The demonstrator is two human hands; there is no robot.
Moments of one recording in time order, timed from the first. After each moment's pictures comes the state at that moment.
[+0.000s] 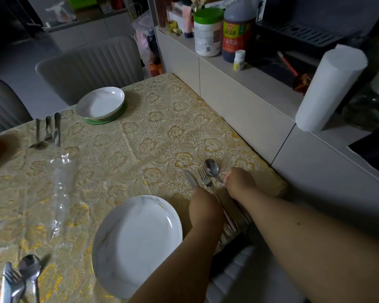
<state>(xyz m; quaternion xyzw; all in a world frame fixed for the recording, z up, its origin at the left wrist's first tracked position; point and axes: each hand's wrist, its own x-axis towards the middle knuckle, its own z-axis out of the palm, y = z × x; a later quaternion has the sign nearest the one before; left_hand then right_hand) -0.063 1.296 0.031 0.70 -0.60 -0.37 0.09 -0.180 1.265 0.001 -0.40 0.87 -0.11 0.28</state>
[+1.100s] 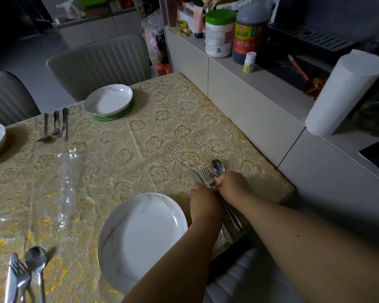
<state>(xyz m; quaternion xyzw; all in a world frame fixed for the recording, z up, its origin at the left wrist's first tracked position) -0.055 1.282 0.035 0.69 -0.61 -0.38 0.06 -0.152 1.269 0.014 -0.53 0.80 -0.09 0.25</state>
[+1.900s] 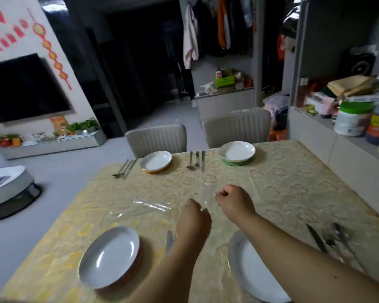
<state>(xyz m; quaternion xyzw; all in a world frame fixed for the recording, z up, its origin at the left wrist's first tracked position) 0.244 1.322 0.179 0.79 -0.51 -0.18 0.28 0.131 1.288 0.202 -0.63 0.62 -0.32 0.34</state>
